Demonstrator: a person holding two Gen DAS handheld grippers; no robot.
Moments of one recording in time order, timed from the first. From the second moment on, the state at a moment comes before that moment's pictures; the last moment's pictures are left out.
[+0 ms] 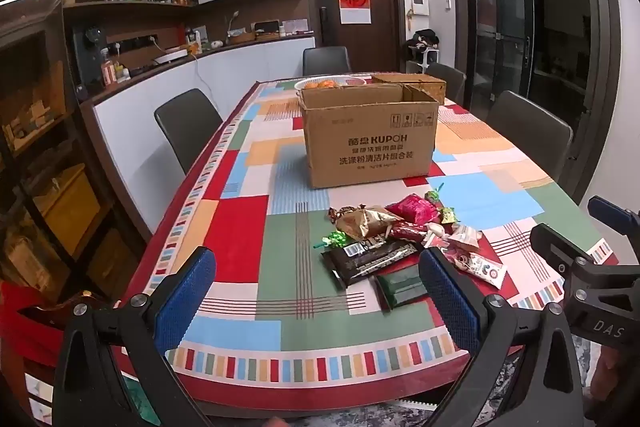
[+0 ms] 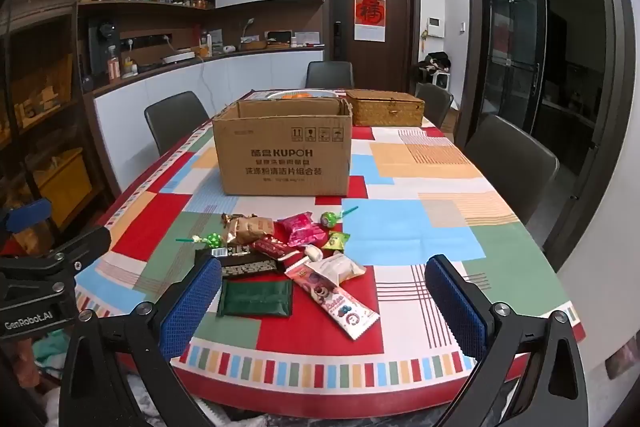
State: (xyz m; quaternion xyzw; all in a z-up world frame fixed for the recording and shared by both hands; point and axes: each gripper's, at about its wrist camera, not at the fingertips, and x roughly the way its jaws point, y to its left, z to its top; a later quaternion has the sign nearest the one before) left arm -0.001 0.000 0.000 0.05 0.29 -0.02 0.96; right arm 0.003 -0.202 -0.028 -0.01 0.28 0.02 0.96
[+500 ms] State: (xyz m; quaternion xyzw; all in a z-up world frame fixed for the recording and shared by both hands) left arm 0.000 -0.002 -0.002 0.05 0.30 -0.02 0.95; right arm 0.005 -0.201 -0.029 0.00 0.28 0.02 0.96
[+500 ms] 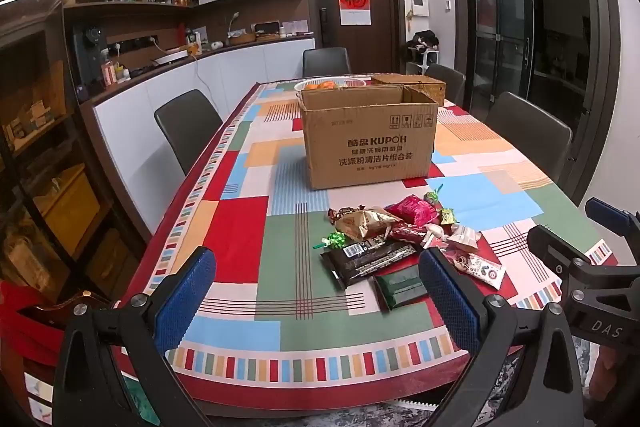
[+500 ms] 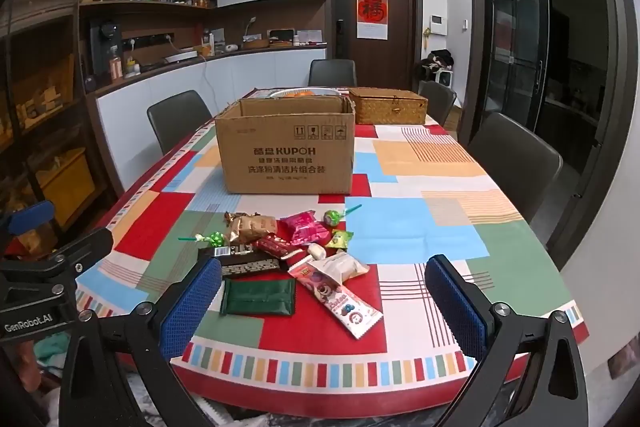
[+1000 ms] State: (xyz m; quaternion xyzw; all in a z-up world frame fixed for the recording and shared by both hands) left arm -0.002 0.000 0.004 0.04 0.30 -0.02 0.95; right arm 0.001 -0.200 -0.030 0.00 0.28 0.02 0.96
